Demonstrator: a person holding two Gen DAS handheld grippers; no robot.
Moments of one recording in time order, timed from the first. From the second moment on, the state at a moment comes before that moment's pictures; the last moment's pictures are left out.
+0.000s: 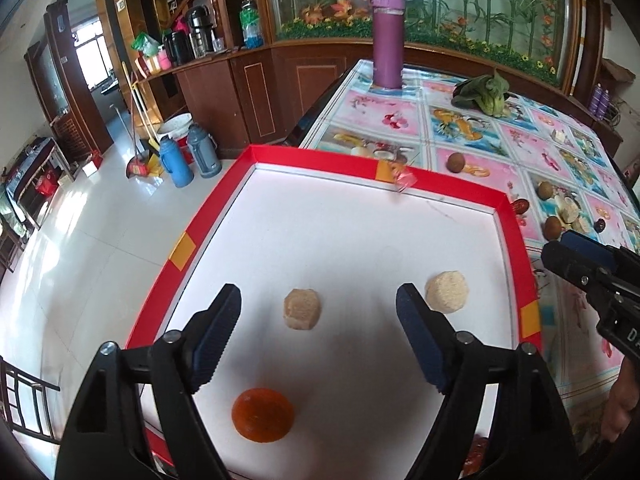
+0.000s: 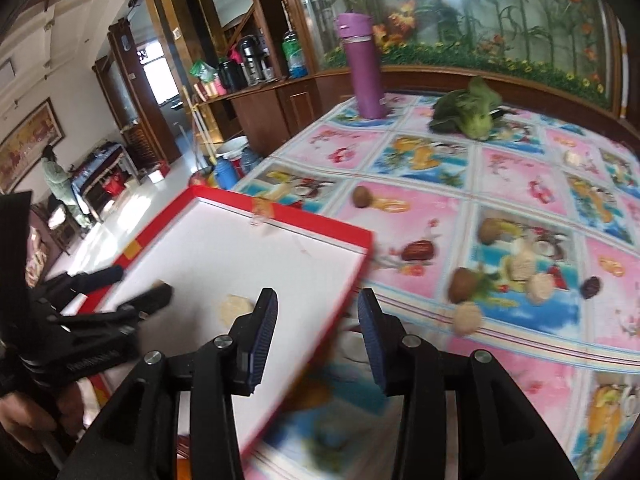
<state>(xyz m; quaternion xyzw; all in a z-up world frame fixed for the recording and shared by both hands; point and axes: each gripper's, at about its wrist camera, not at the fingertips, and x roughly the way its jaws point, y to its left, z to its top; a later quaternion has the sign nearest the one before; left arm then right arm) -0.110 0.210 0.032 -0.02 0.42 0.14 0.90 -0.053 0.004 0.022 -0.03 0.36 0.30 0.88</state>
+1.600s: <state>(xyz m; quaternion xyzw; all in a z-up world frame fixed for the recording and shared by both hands) 0.024 0.026 -0.004 0.05 0.47 -0.05 0.88 -0.009 -0.127 -0.015 -0.01 0.42 0.17 0.89</state>
